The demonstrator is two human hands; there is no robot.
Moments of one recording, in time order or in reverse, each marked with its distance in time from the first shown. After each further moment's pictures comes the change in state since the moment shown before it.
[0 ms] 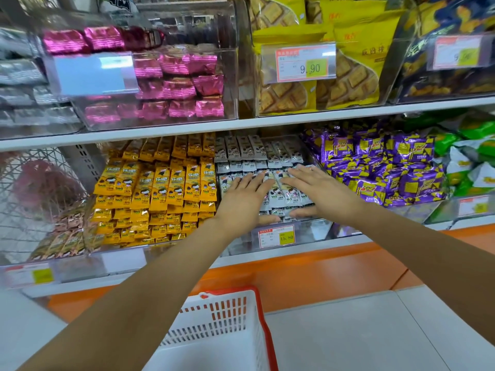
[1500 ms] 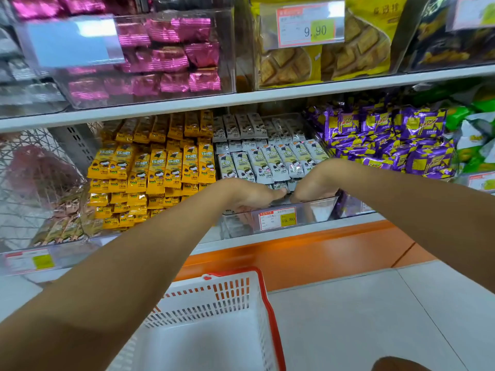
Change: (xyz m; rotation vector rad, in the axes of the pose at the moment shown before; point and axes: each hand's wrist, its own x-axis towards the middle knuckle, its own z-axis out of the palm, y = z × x) left_hand 0.018 0.013 -0.017 -0.711 -0.952 -0.329; right_hand 0.051 -0.016 0.005 0.464 -1.069 0.580
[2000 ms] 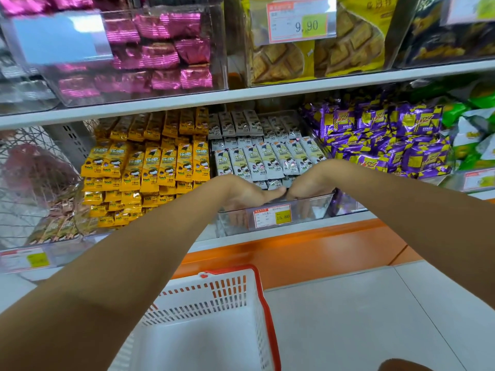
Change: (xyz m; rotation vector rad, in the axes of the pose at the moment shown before) left_hand 0.000 0.006 -0.001 0.020 -0.101 -0.077; right_hand -0.010 -0.006 0.007 -0.007 0.020 0.009
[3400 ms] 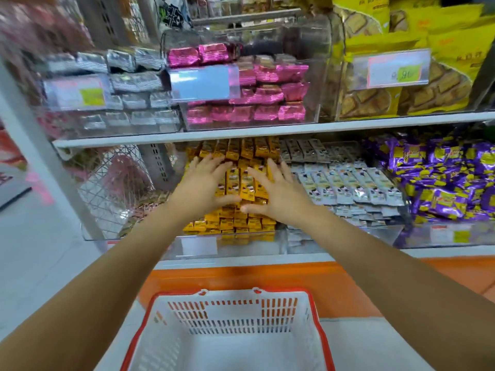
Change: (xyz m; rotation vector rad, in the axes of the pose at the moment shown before) left_hand -0.107 -0.195 -0.033 0.542 1.264 0.190; right_hand -0.019 -0.165 0.043 -0.136 0.921 -0.537
